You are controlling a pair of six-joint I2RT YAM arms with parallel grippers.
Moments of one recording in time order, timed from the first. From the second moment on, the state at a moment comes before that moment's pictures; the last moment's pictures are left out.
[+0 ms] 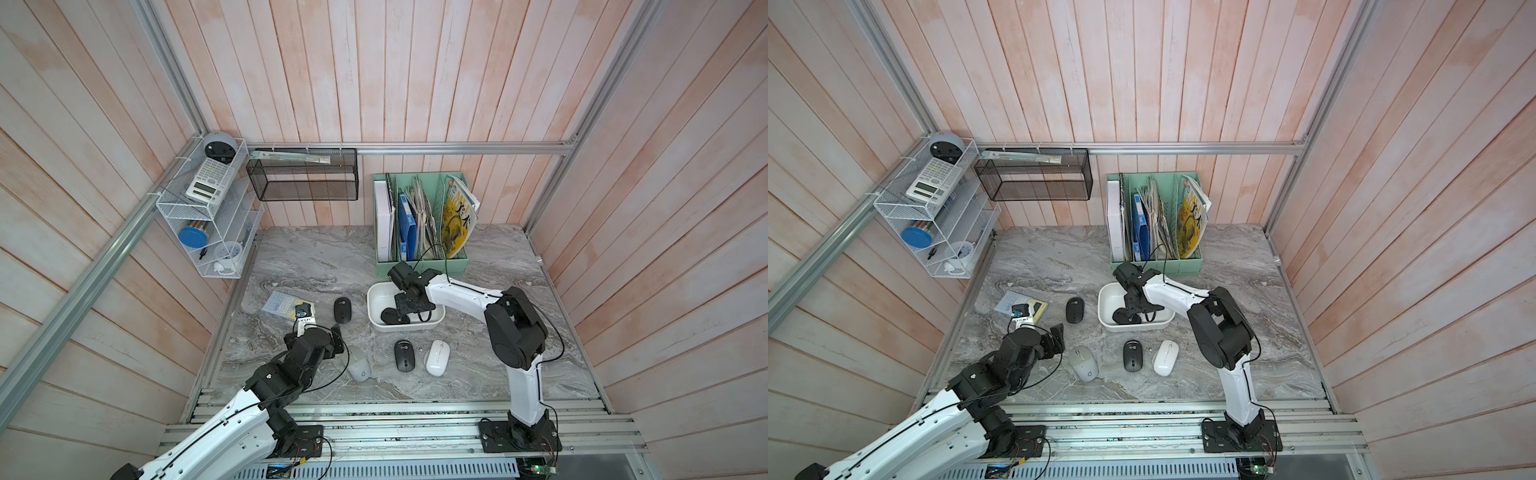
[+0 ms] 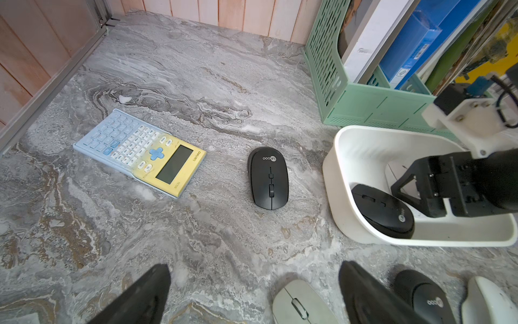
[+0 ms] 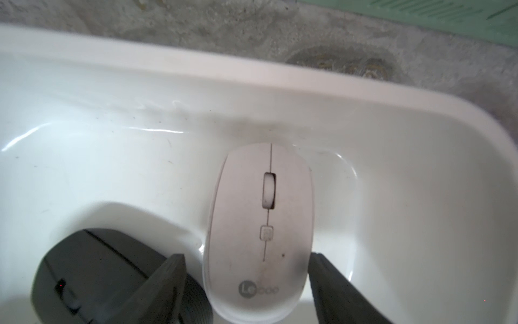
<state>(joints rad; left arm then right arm) -0.71 0.68 0.50 -0.47 -0.53 -0.57 0.73 2.04 1.51 -0.76 0.25 0.50</state>
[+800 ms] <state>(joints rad) -0.71 0.68 0.49 -0.47 -0.53 -0.57 0.71 2.10 1.53 -0.74 0.20 0.52</state>
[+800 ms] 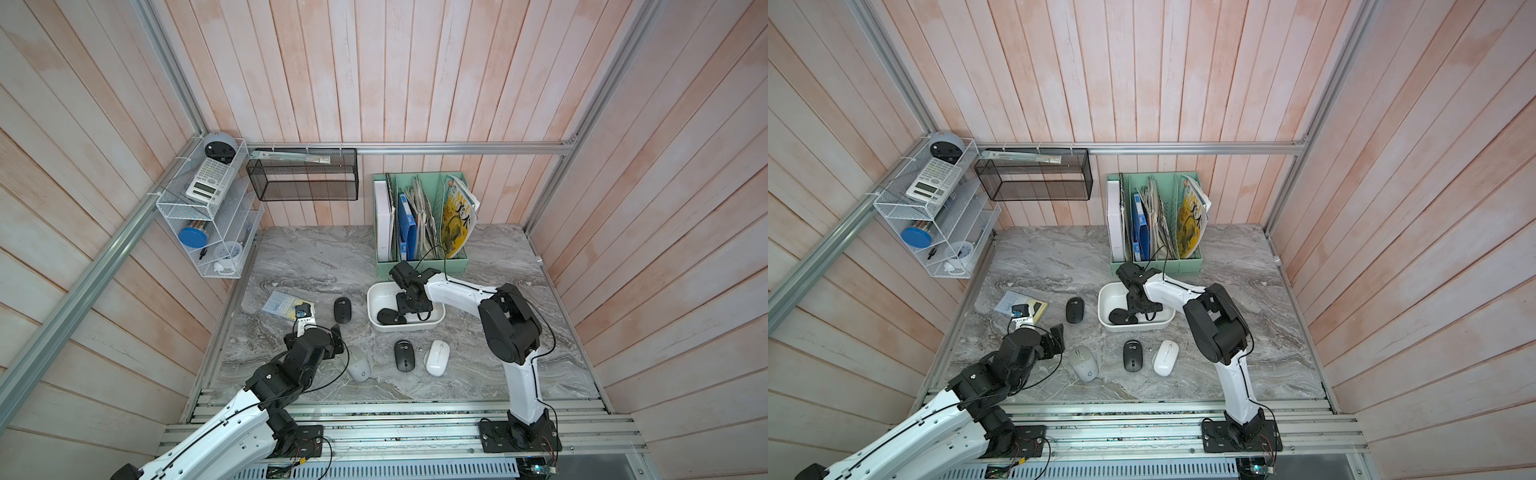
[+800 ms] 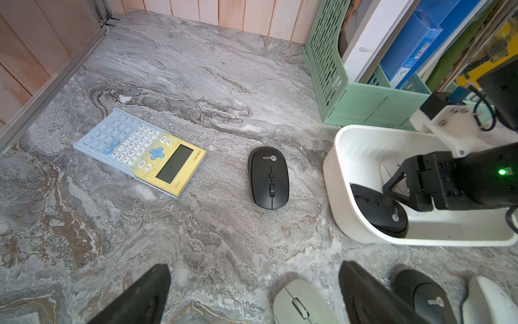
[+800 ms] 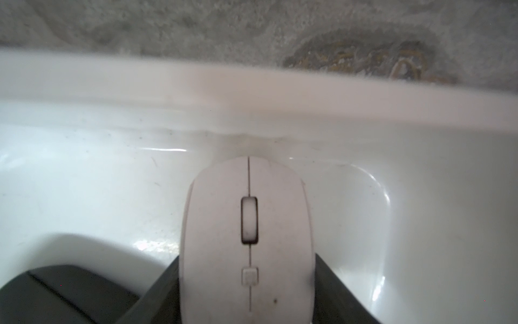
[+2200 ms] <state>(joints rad) -0.71 0.68 0.49 -0.47 -0.53 -0.57 0.46 1.44 1.10 -0.70 0.26 0.47</state>
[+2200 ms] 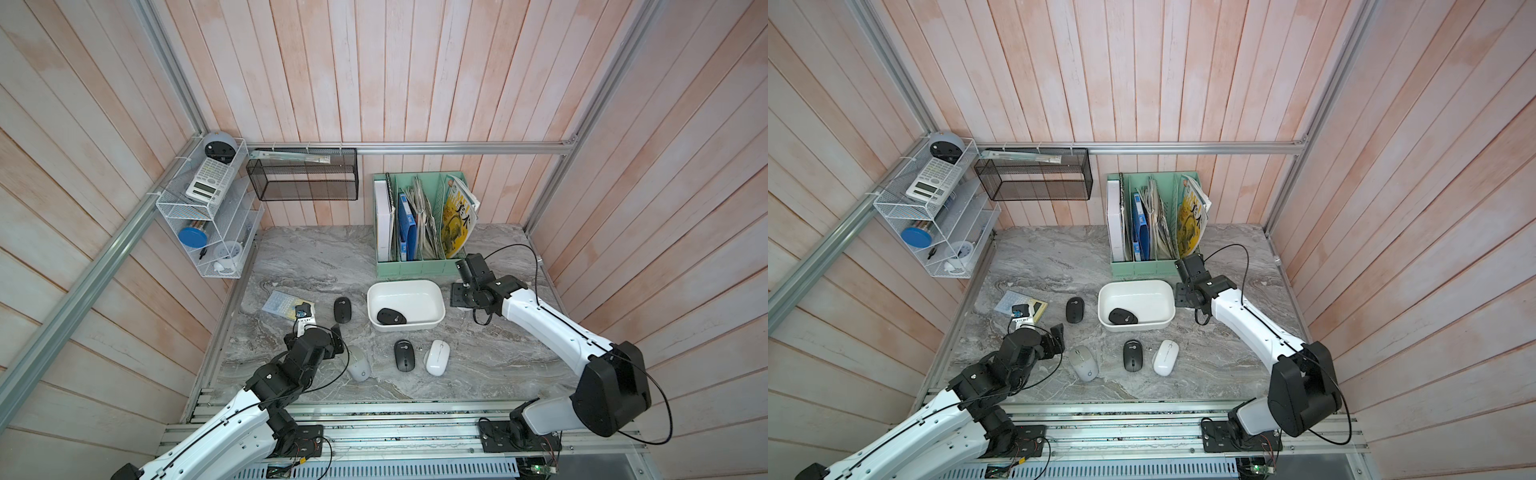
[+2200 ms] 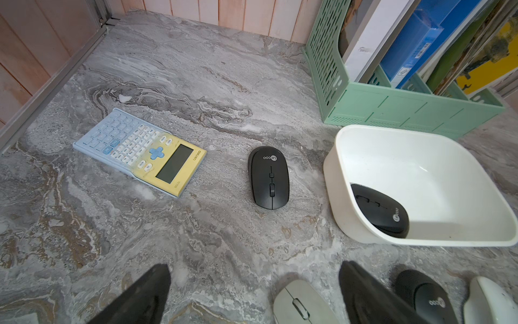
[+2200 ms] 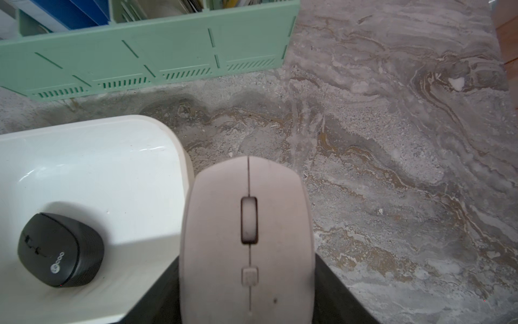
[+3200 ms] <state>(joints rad) -0.71 0.70 0.49 -0.45 -0.53 -0.57 0.40 1.66 0.95 -0.59 0.11 0.50</state>
